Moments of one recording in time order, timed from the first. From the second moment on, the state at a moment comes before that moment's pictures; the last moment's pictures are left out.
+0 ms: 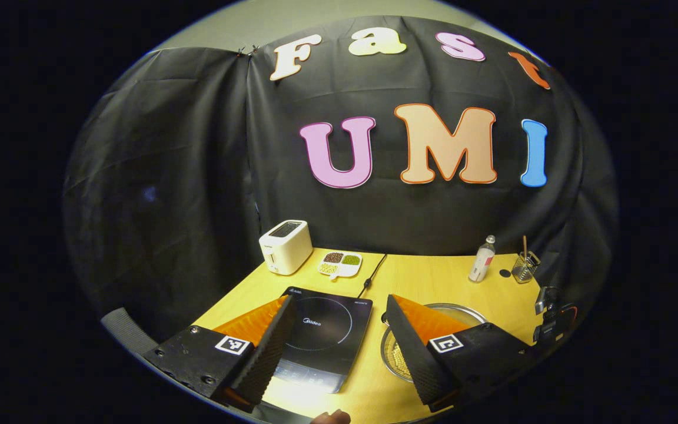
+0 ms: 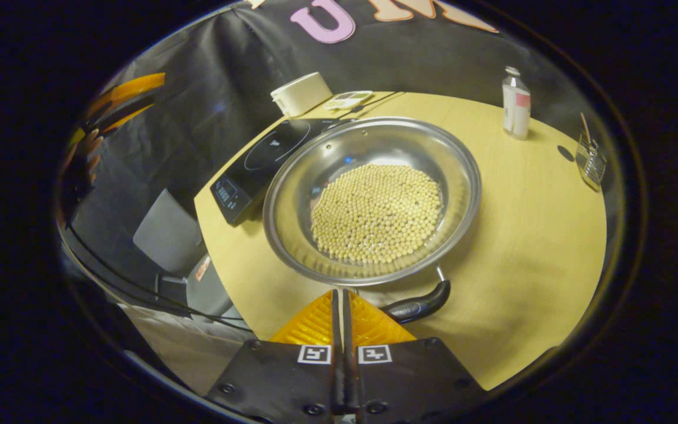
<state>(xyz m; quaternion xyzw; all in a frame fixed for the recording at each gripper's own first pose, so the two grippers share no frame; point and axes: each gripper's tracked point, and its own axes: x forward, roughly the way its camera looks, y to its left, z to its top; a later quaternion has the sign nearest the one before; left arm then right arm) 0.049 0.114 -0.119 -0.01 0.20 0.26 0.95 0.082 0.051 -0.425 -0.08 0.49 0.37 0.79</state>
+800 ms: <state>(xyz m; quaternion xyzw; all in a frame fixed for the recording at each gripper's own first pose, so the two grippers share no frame) 0.049 0.100 -0.117 -0.01 0.19 0.26 0.95 0.147 0.010 -0.415 -0.09 0.47 0.32 0.82</state>
